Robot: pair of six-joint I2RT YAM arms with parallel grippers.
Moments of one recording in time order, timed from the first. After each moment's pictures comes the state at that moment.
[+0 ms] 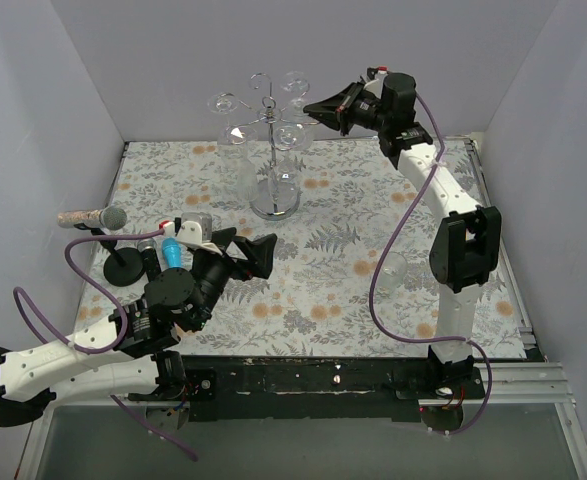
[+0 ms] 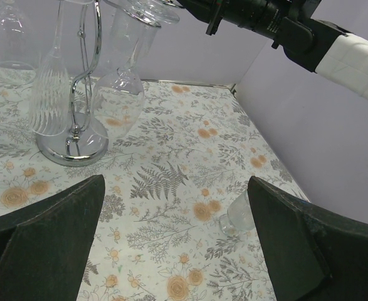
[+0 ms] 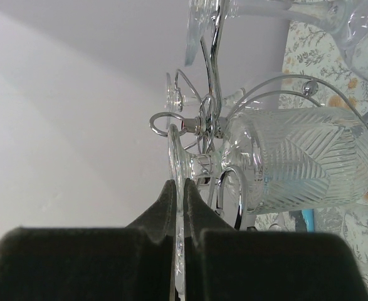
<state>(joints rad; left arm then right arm) -1.23 0.71 0.81 -0.02 -0.82 -0.35 0.31 2.02 1.92 0.06 -0.74 1.43</state>
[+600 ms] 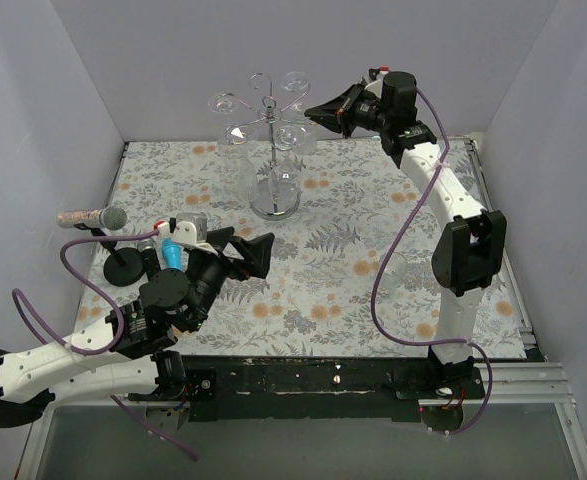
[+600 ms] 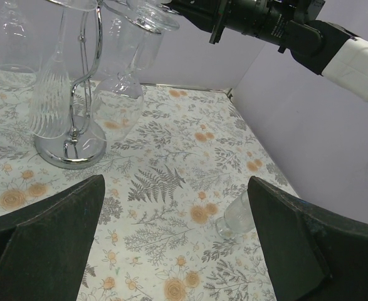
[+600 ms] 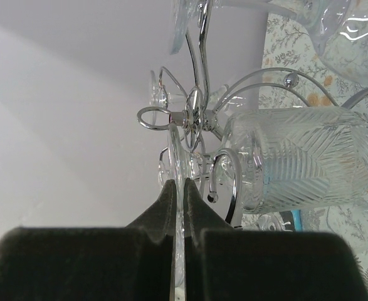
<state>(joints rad) -1.23 0.69 0.81 -0.01 -0.82 -0.35 0.32 1.99 1.94 -0.08 -0.70 1.33</state>
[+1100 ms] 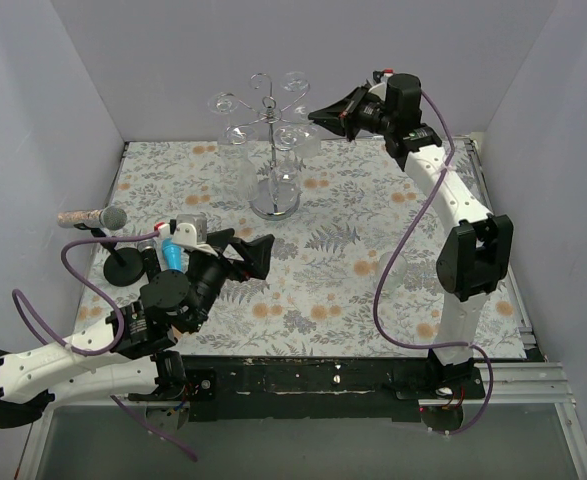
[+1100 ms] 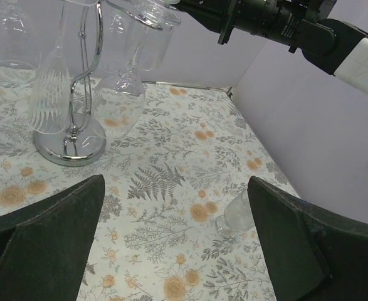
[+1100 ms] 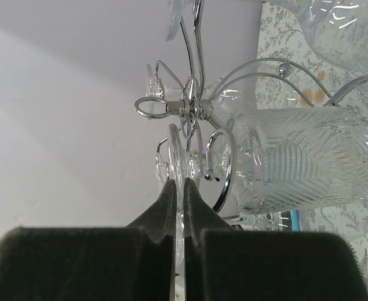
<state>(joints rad) -1.23 0.68 0.80 -0.01 -0.82 -0.36 0.31 1.94 1.89 -0.11 -0.69 1.31</state>
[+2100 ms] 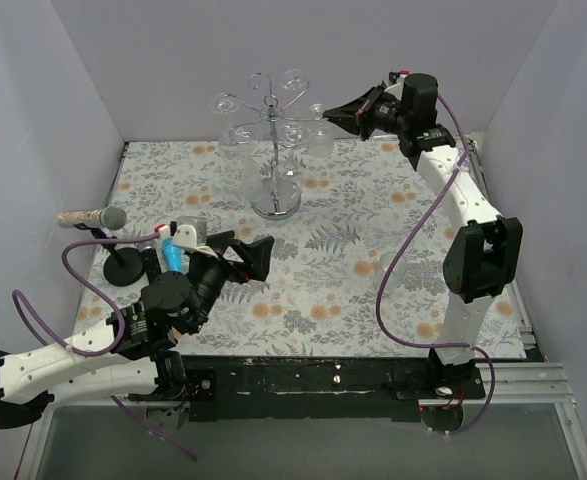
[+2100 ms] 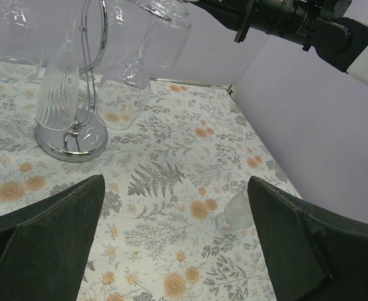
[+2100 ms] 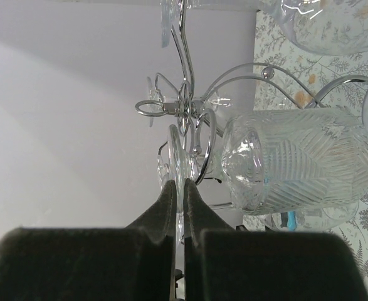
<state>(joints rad) -1.23 0.67 0.78 -0.02 -0.82 -0.38 0.25 1.90 1.85 -0.11 -0.73 1.33</state>
